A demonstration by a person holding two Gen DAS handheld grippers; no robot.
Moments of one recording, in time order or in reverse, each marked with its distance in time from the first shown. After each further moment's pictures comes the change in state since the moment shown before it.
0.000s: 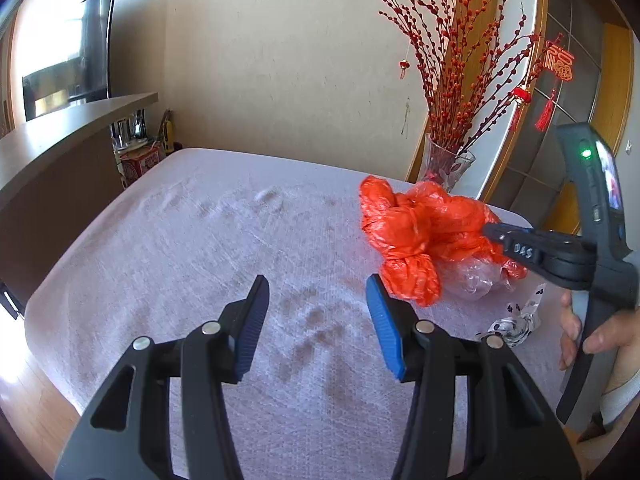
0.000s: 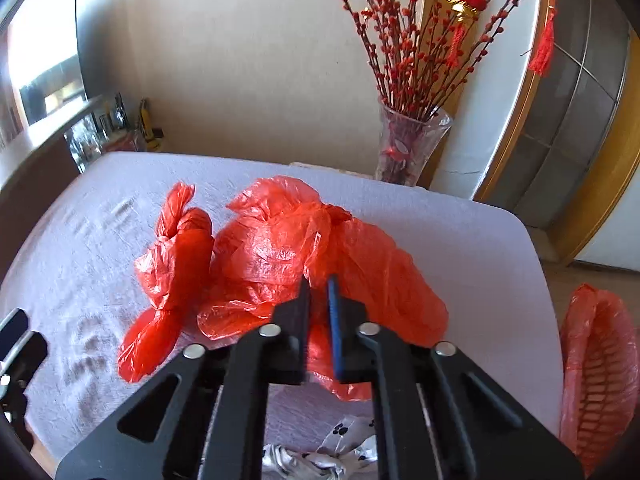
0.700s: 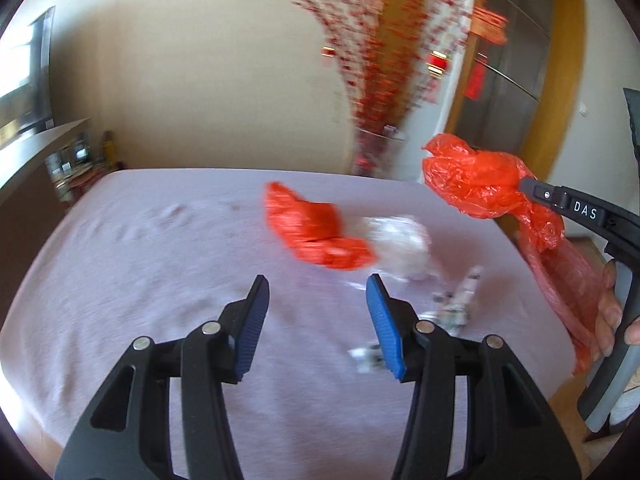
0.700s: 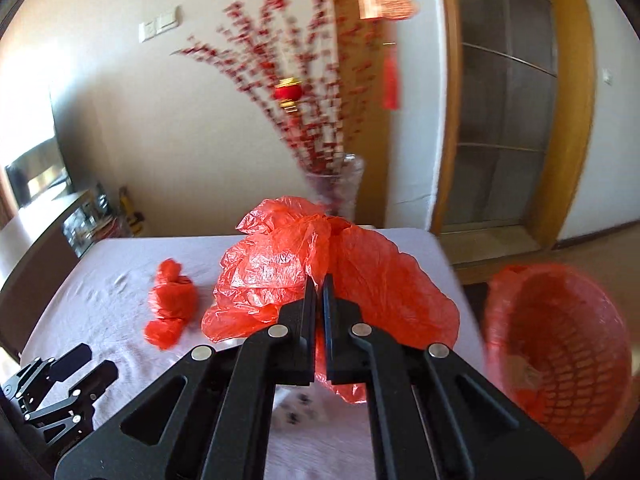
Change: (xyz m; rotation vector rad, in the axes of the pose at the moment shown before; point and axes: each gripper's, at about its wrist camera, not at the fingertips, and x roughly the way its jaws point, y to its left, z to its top) left arm 0.003 -0.073 0.002 0.161 0.029 -0.180; right arm -0.095 -0.090 -0.023 0.208 -0.218 -0.072
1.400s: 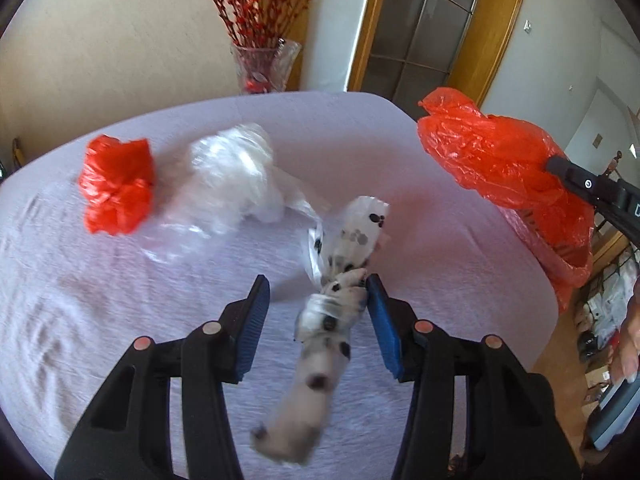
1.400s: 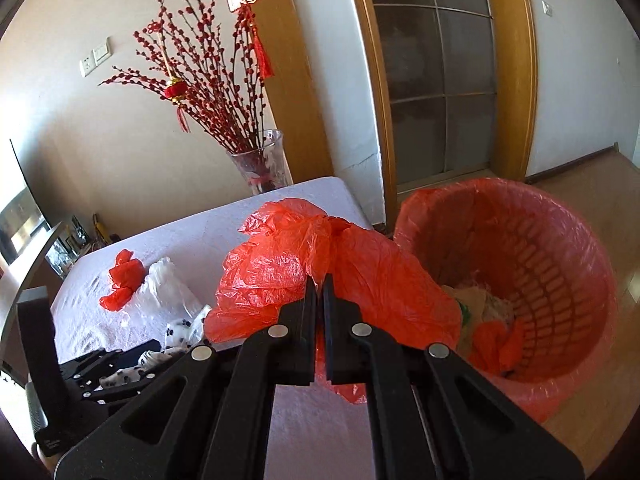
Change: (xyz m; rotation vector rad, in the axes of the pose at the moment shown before) left arm 0.075 -0.092 -0.021 0.168 0.261 -0.199; right arm -0.028 -0.088 -0.054 0.199 0.057 -0.056
